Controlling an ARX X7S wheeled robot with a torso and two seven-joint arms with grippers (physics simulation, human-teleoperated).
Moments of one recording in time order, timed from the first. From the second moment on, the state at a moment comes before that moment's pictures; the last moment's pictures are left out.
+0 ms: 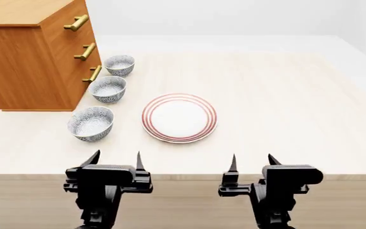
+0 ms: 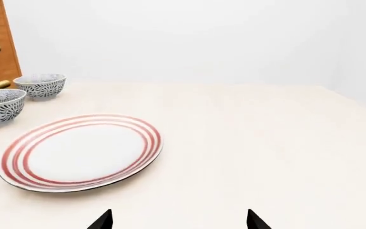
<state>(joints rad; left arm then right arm) -0.08 -0.07 0.08 0.27 -0.05 -0.33 -0.07 0.08 0.09 -0.06 -0.28 0.08 0.40 0.08</state>
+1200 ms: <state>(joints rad) -0.23 -0.14 0.12 0.53 -0.15 -0.68 -0.11 0.20 0.17 -0.05 -0.62 0.19 0.81 0.13</state>
